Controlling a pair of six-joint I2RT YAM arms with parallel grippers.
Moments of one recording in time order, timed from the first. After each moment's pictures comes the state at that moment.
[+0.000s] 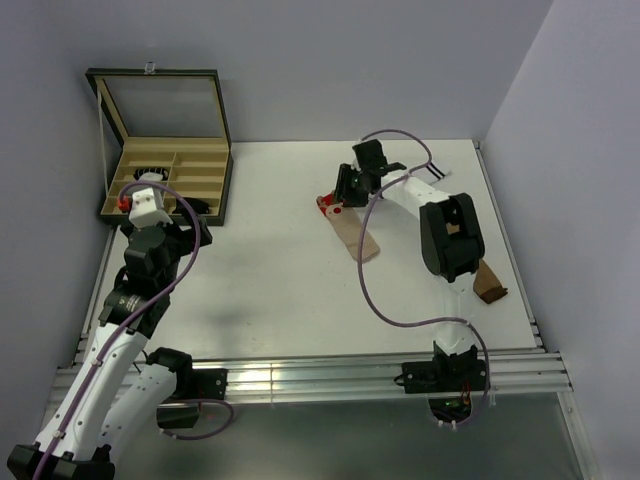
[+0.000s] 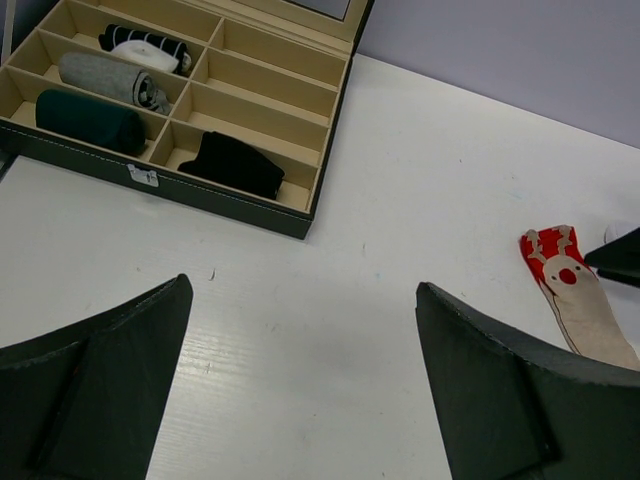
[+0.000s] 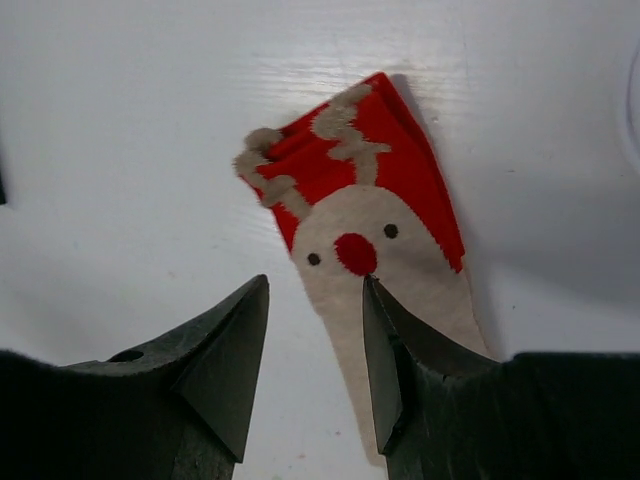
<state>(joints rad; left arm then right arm) -0.29 0.67 0.71 -0.27 -0.38 -0.36 0.34 2.07 1.60 -0.39 -0.23 0.47</state>
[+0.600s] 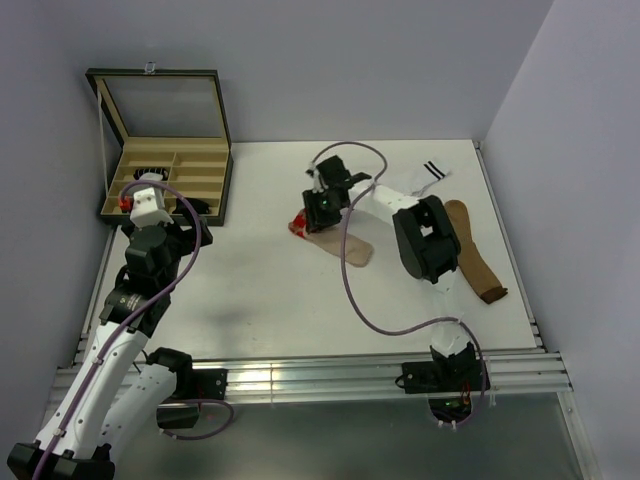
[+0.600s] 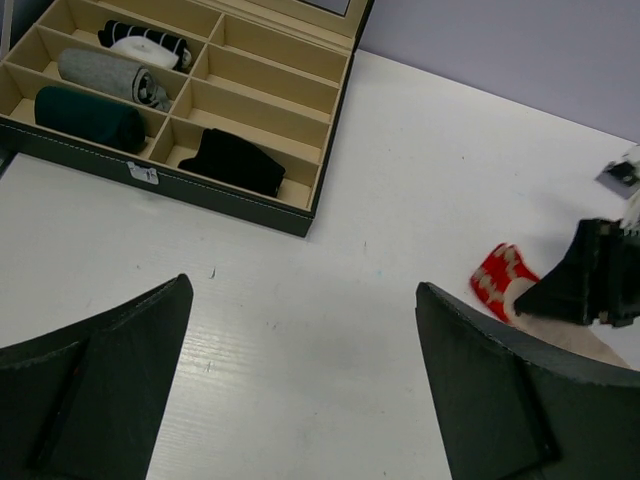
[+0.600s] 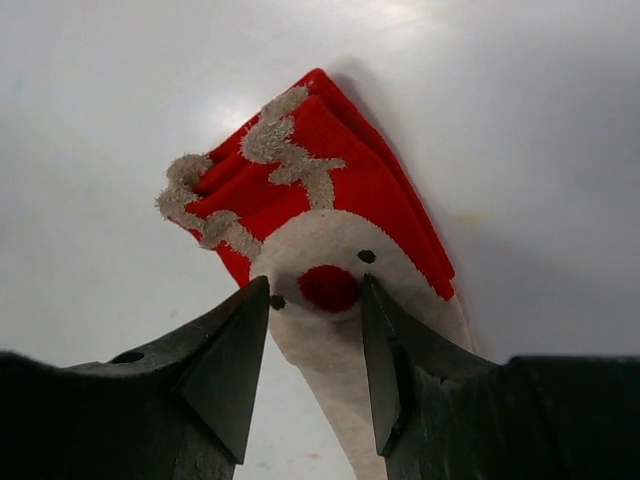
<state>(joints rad) -0.28 0.68 0.71 -0.27 -0.38 -0.36 0.47 2.21 1.68 -0.49 -0.27 0.29</state>
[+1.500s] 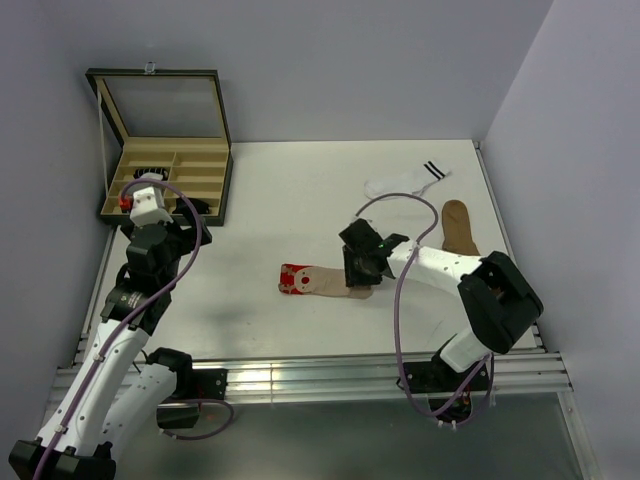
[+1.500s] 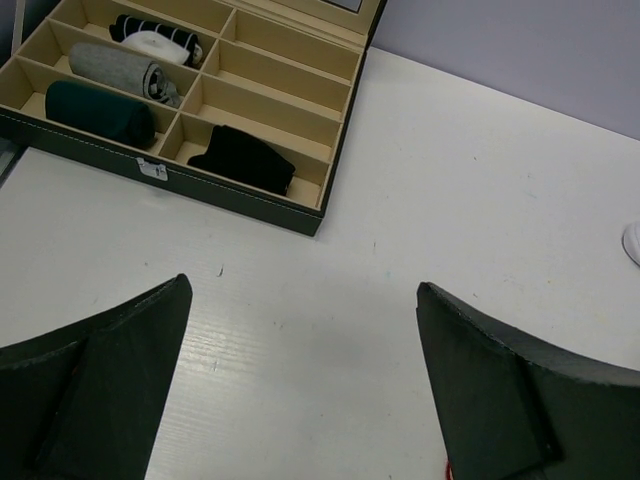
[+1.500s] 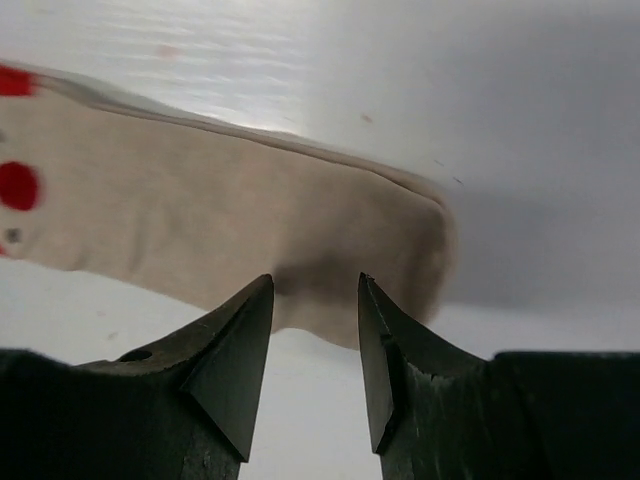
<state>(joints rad) -0.27 0.70 0.71 -0.27 -0.39 -0.36 0.69 1.54 0.89 -0.48 0.12 0.57</state>
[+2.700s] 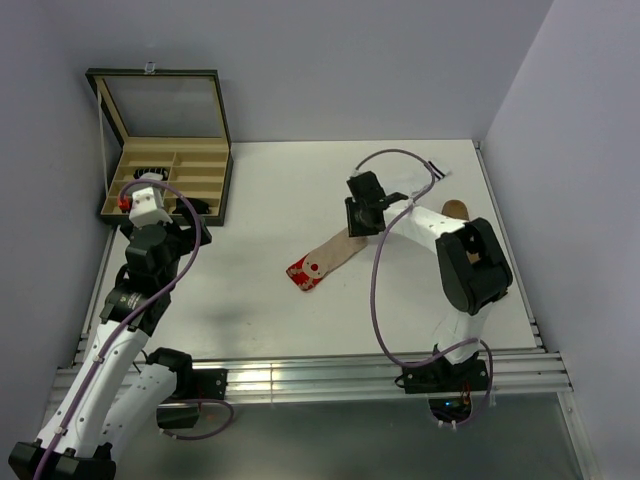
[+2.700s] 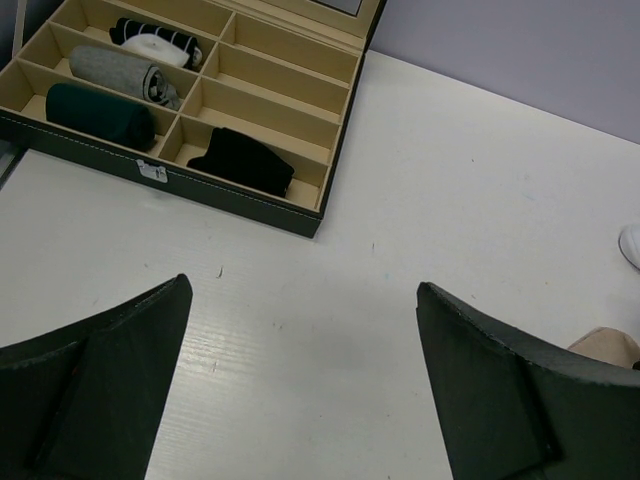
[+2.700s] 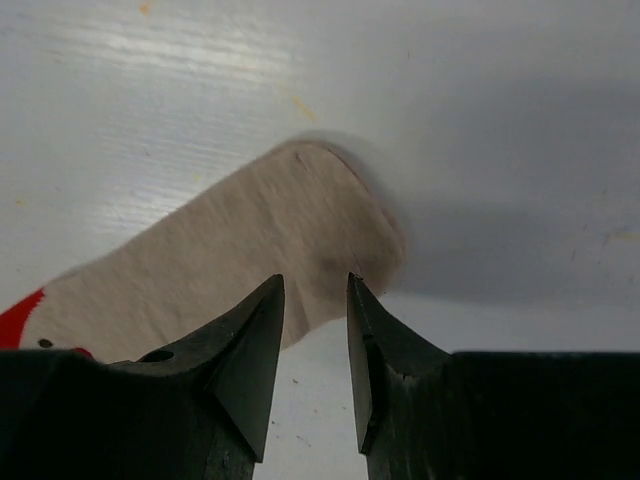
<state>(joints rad) -0.27 0.69 0.71 -0.27 -0.39 -0.36 0.46 1.80 1.23 -0.40 0.12 0.32</state>
